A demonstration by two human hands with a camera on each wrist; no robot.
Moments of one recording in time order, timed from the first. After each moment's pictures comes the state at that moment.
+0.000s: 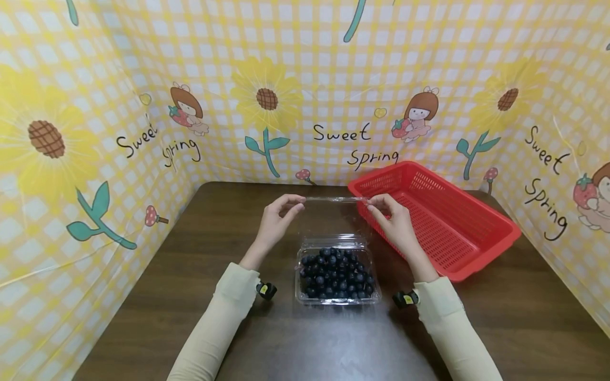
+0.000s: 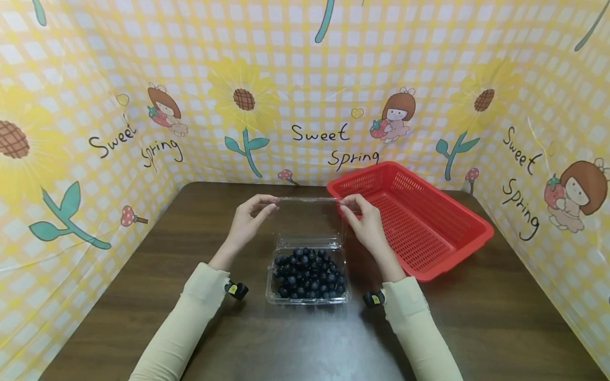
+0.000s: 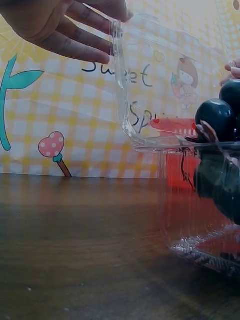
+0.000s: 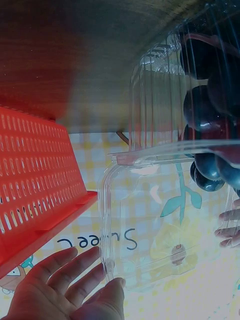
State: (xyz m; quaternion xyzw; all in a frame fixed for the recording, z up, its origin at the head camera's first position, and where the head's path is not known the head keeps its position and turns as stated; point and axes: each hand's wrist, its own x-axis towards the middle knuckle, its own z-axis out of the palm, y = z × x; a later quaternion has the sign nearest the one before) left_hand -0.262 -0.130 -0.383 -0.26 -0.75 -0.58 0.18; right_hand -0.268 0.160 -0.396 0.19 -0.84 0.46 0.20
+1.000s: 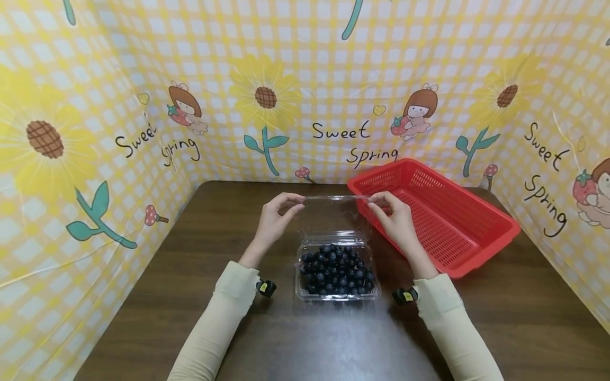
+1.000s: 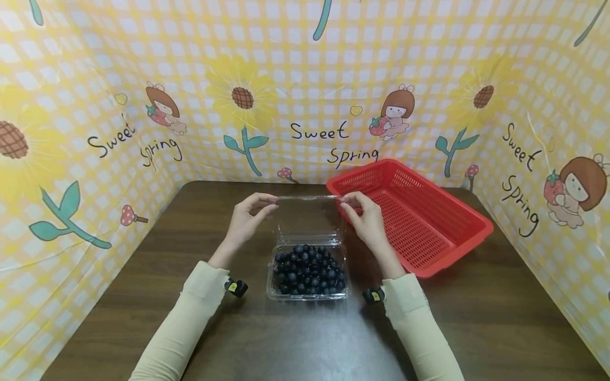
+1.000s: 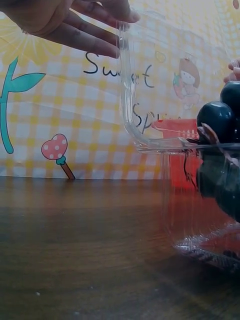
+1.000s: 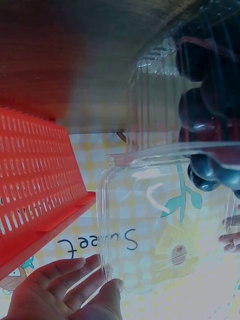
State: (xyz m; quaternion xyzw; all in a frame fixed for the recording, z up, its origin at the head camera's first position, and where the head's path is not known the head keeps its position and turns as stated) left_hand -0.262 -0.130 -0.382 -0.27 -0.75 -0.58 0.19; right_hand -0.270 0.161 -0.395 0.17 -0.84 0.47 0.21
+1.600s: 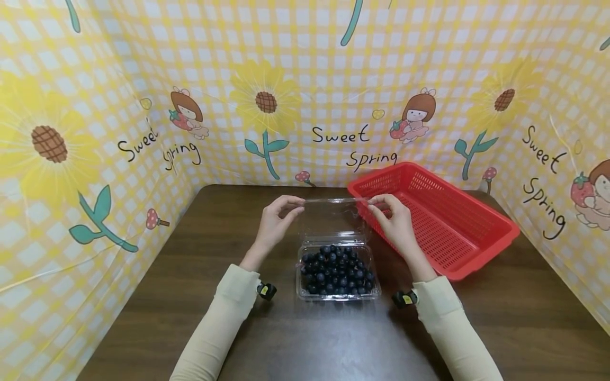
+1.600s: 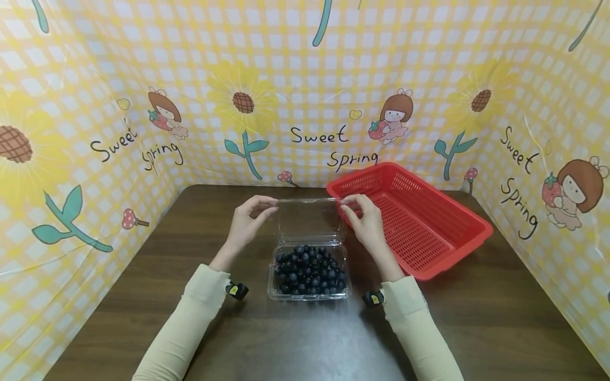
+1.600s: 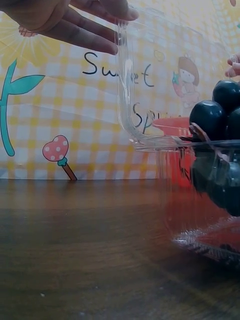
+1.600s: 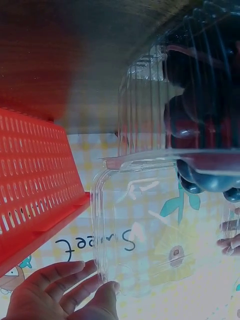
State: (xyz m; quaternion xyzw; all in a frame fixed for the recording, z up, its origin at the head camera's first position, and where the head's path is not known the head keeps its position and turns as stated) left_hand -0.259 -0.128 -0.380 -0.28 -0.75 -0.57 0.21; right_hand -0.268 0.158 -0.394 0.18 -0.83 0.45 0.25
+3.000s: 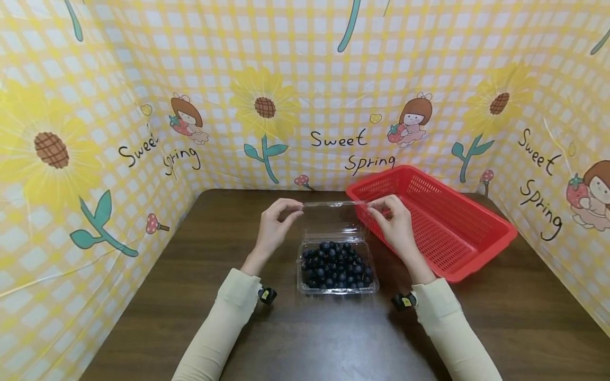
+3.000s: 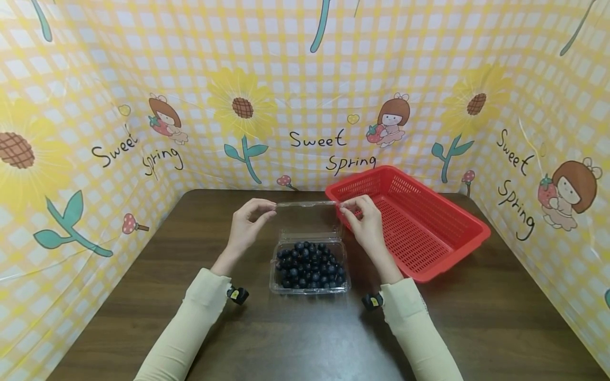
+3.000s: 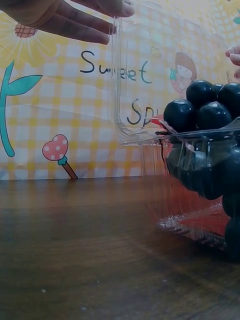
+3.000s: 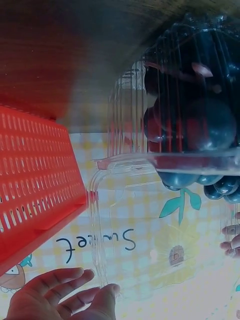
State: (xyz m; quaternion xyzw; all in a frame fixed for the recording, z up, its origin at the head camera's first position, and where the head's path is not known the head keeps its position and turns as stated) left_hand -0.258 -0.126 -0.383 -0.30 -0.73 -0.54 0.28; right_hand -0.267 0.159 -0.395 0.18 -0.82 0.44 0.31
